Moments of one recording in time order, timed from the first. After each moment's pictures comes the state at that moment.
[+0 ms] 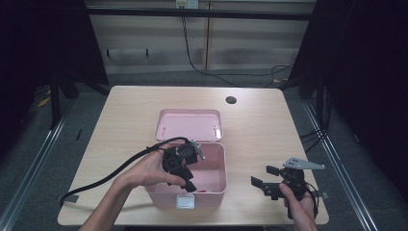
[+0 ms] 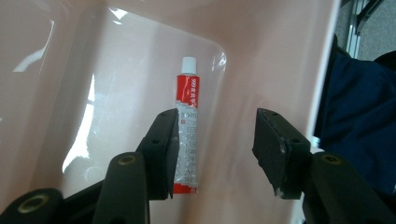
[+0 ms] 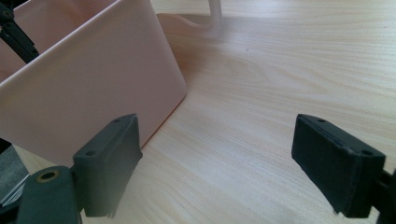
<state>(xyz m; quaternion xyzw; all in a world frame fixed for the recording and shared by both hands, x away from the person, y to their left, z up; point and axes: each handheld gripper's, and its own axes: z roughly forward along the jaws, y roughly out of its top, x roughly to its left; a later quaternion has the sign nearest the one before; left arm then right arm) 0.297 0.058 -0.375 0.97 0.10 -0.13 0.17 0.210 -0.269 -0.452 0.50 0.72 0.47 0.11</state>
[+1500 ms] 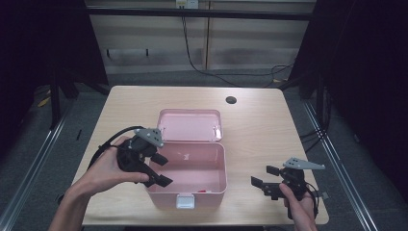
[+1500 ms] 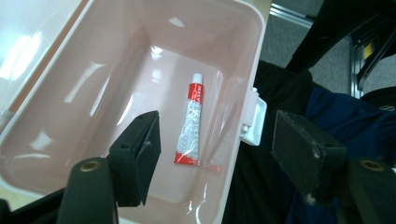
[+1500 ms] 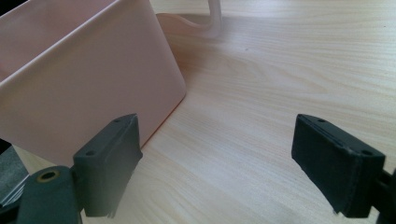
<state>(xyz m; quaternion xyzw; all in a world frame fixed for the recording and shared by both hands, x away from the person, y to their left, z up) 0.275 0.149 -0.313 0.94 0.13 -0.07 0.31 0.210 -0.269 -0.452 0.50 0.72 0.47 0.11</state>
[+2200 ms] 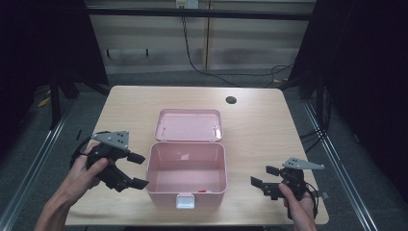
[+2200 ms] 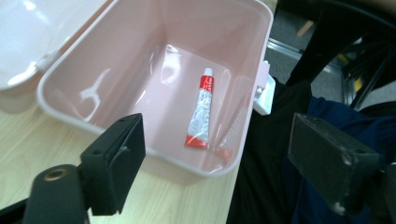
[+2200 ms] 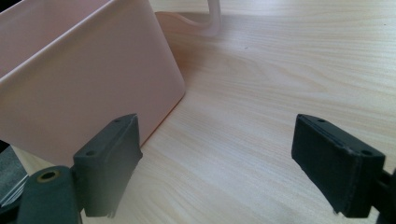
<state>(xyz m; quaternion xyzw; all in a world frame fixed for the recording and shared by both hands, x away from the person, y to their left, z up) 0.276 0.222 -0.334 0.90 0.16 -0.07 0.39 0.210 -0.268 -0.453 0.50 0.72 0.47 0.11</state>
